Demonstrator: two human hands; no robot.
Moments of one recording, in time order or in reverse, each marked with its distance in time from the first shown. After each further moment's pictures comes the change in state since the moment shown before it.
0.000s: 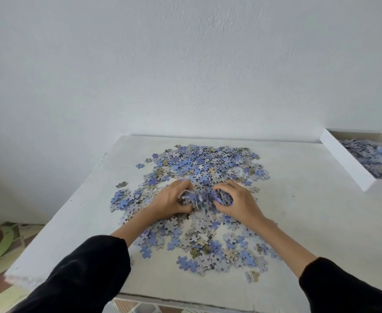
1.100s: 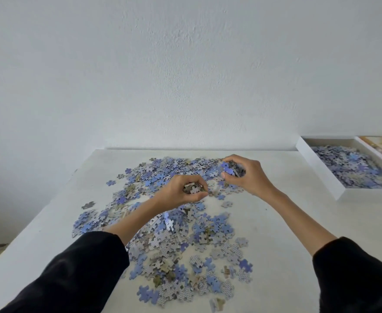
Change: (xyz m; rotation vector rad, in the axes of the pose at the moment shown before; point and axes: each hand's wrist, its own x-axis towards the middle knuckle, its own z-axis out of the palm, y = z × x) left_hand 0.087 0.076 -0.014 -0.409 0.002 0.198; right_hand 0.041 0.045 -0.114 0.230 0.111 -0.005
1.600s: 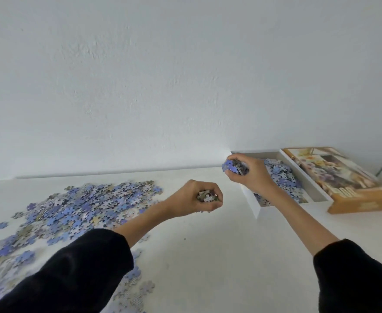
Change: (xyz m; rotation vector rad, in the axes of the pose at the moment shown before) left_hand 0.174 0.076 0.130 -0.203 -0.179 0.099; right_hand -0.018 0.107 -0.184 -0.105 0.164 0.059
